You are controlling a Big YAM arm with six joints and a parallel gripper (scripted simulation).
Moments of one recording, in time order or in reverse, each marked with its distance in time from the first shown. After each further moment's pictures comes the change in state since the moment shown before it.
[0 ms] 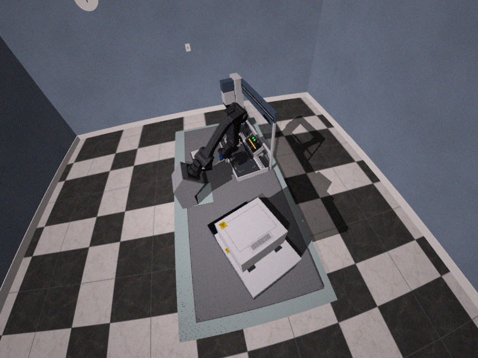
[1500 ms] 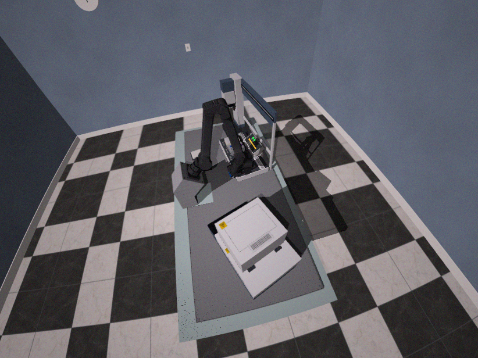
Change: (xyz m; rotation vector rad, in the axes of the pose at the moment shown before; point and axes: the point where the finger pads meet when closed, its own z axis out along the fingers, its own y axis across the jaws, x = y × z) arm 0.047 -0.193 -0.050 0.006 -0.198 0.053
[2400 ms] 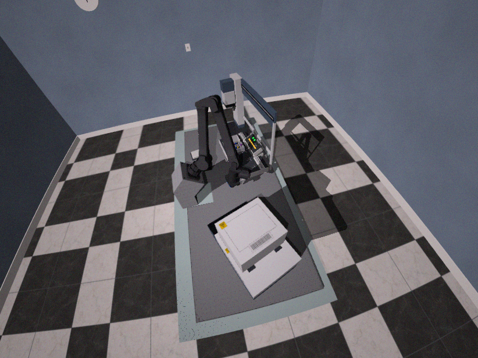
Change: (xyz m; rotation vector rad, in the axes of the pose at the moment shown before) arm 0.063 -0.090 -0.043 0.157 -0.128 0.064
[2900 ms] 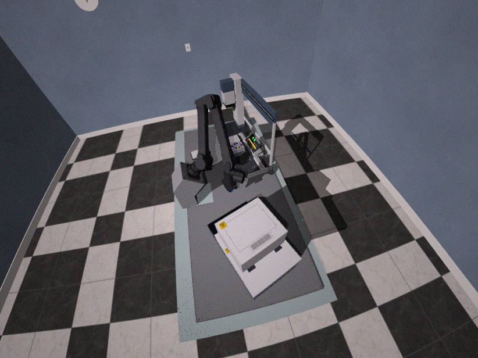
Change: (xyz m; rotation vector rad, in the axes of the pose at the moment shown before) arm 0.036 -0.045 -0.030 0.139 -0.063 0.008
